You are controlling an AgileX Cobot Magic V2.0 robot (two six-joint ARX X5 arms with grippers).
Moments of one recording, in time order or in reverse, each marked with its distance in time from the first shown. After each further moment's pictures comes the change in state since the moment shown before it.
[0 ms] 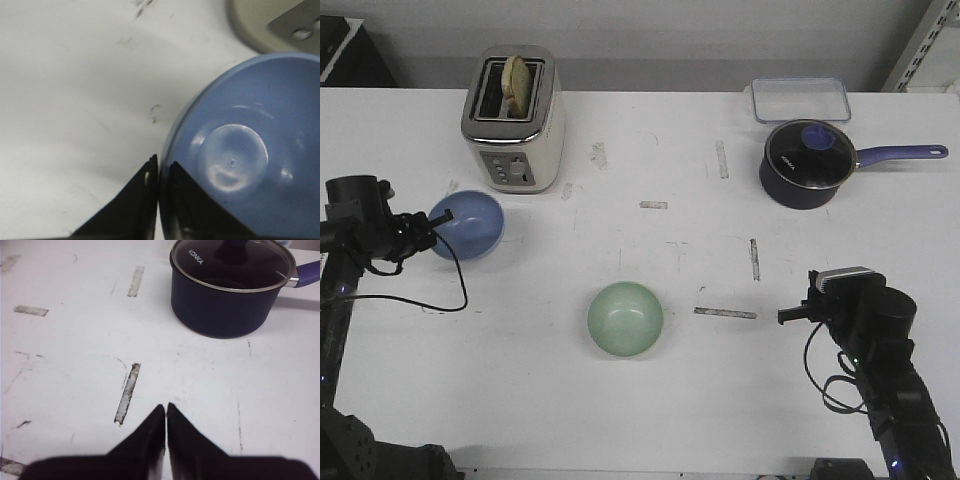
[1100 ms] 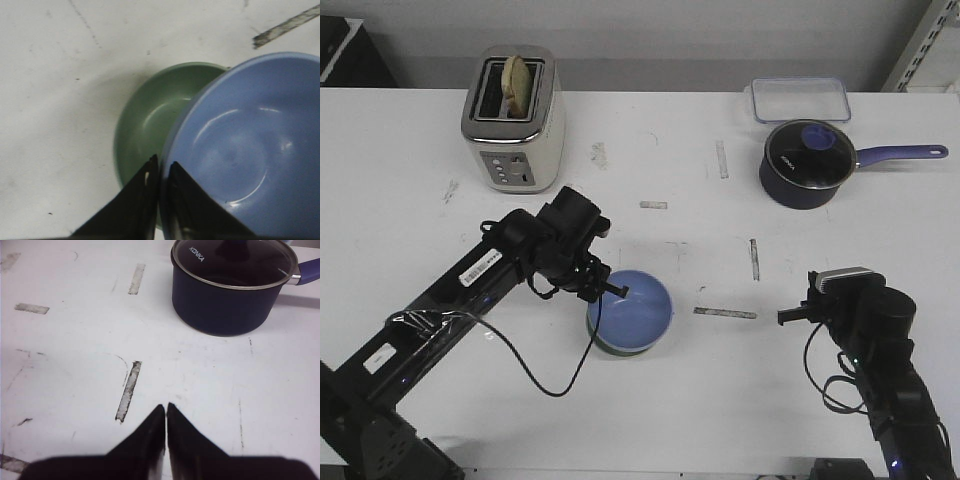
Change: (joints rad) left arm -0.847 0.166 0.233 -0.321 -0.009 0.079; right arm 0.000 0.000 0.000 -0.008 -0.002 0.000
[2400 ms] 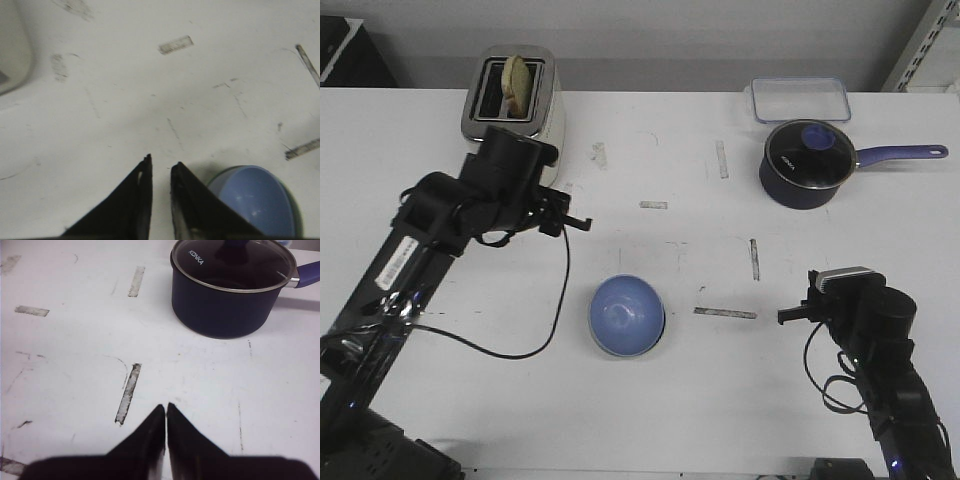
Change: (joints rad) left arm 0.147 -0.053 0.375 -0.078 -0.174 0.050; right arm 0.000 0.000 0.000 0.008 0.000 0.000
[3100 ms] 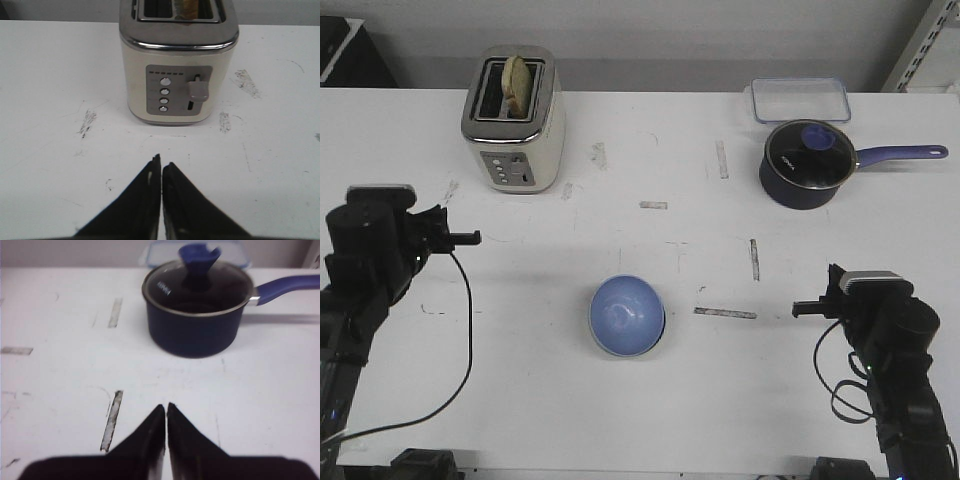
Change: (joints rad) left arm 0.403 -0.551 -0.735 0.561 -0.044 0.036; right arm -0.073 -0.077 0.000 0.035 0.002 0.076
